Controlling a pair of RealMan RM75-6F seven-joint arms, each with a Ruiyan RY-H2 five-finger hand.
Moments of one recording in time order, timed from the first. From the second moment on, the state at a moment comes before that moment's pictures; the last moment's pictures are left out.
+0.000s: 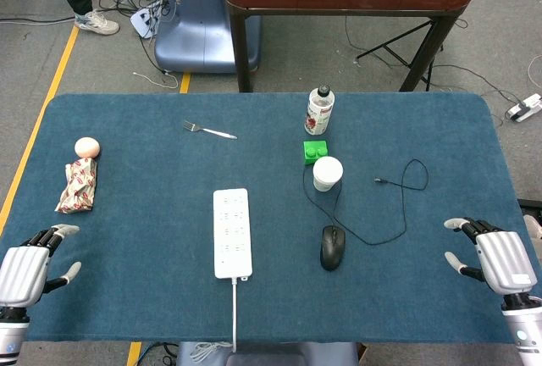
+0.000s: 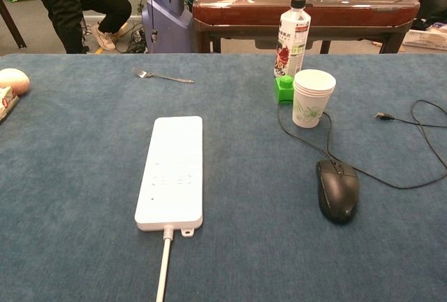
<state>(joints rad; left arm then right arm) -0.11 -1.17 -0.03 -1.56 1.56 1.50 0.06 0.10 -1.10 0.02 -1.56 -1.58 1.47 0.05</state>
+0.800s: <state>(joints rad) -0.23 -1.07 0.02 -1.76 1.76 1.39 -0.08 0.07 -1.06 0.04 -1.59 -1.59 1.54 0.13</state>
